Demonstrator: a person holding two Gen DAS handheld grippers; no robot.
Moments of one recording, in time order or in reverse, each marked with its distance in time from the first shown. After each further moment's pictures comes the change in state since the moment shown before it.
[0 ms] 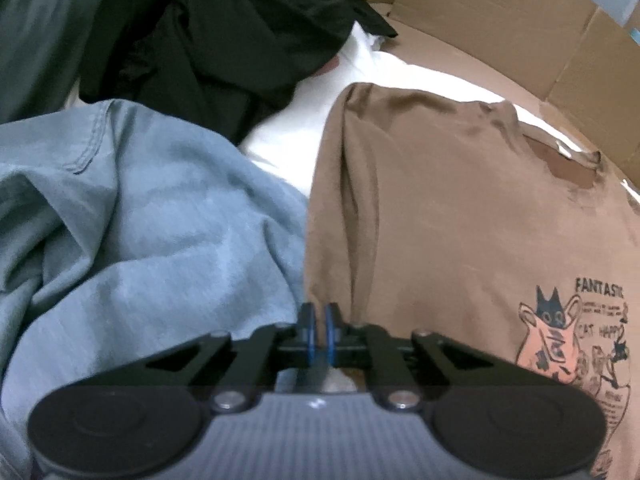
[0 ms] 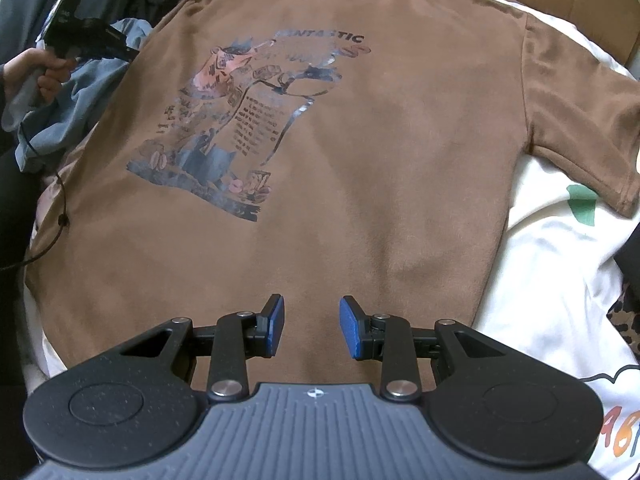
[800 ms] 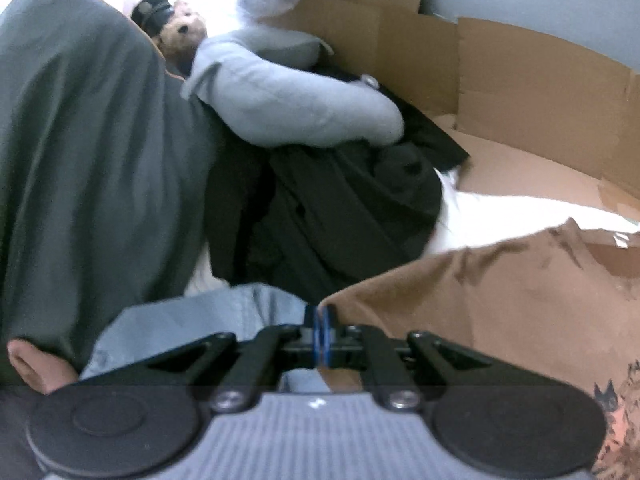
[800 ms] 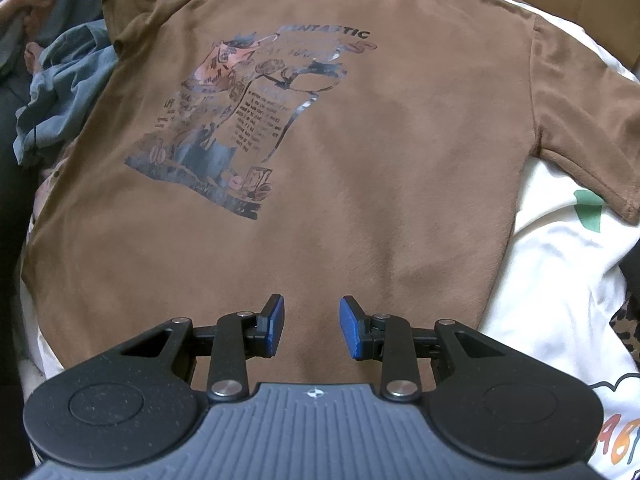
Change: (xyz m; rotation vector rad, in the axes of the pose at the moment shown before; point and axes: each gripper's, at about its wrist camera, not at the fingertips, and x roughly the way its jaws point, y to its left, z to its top) left arm -0.082 0.020 0.087 0.106 -0.239 0.317; right arm 0.007 0.003 0.001 -0.017 0.020 -0.006
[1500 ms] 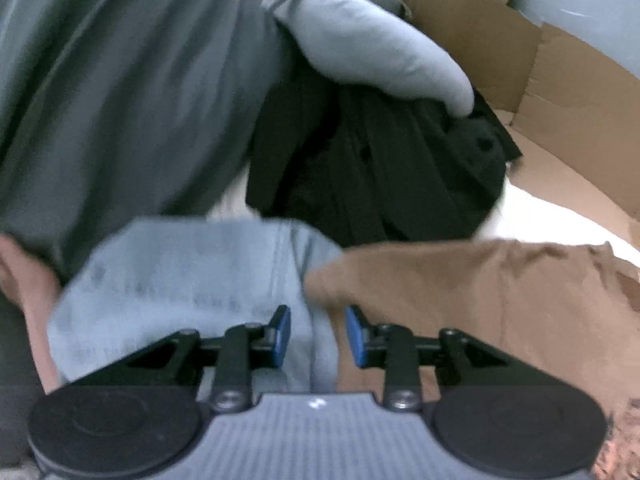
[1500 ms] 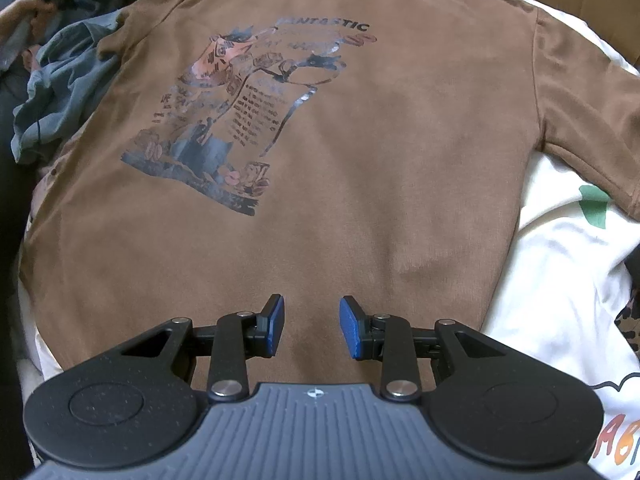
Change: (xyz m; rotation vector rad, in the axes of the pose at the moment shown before) left arm 0.030 0.045 -0.040 -0.239 0.120 -0.037; right arm 0.004 0.000 -0.001 0.004 0.001 0.002
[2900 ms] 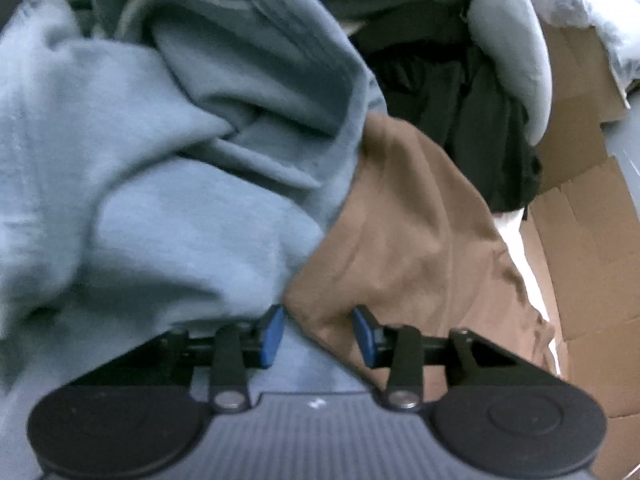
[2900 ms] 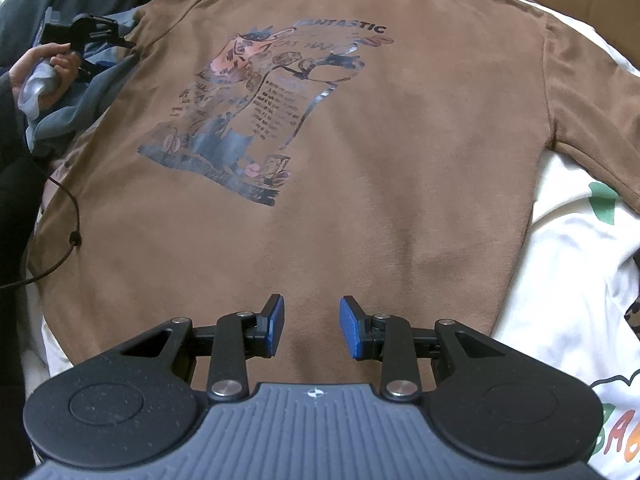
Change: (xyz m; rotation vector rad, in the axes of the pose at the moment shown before) left arm 0.027 0.032 -0.124 -0.690 0.072 -0.243; right arm 0.002 0.010 -0.012 -0.024 -0.013 0.023
